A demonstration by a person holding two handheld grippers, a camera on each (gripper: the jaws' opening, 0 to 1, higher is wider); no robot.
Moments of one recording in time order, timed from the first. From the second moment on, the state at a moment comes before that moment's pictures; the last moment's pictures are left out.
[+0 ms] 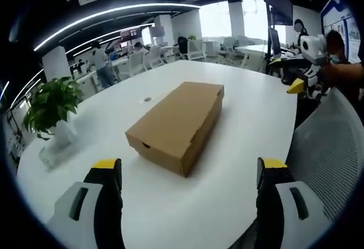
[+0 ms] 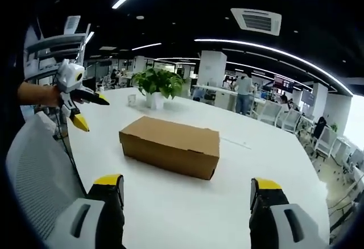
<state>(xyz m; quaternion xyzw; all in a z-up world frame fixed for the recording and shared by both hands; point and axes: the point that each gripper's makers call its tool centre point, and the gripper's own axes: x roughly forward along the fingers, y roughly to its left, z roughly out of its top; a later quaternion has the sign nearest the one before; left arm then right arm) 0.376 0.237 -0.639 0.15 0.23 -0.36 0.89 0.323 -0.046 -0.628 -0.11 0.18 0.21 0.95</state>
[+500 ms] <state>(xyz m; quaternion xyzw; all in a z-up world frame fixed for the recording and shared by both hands) 0.388 0.243 -0.655 0.14 0.24 -0.34 0.90 0.352 -0.039 -0.630 -0.12 0.18 0.26 0.94</state>
